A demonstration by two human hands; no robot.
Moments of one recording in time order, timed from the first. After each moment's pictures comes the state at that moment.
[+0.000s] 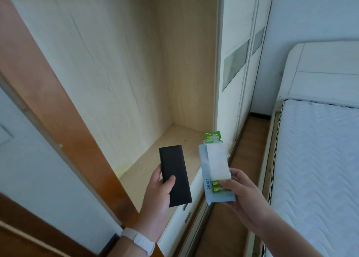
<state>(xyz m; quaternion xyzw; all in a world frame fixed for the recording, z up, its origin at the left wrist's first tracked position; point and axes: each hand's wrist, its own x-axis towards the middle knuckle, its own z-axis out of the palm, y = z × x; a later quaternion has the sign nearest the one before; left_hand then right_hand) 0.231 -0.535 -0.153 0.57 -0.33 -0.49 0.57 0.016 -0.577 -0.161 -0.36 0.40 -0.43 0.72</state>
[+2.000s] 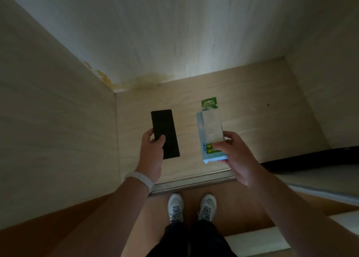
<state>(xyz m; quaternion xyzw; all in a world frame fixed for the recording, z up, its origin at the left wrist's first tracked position) 0.348 -0.834 -0.431 0.69 0.20 -0.26 0.64 0.227 -1.026 -0.416 -0.52 0.42 0.05 0.74</state>
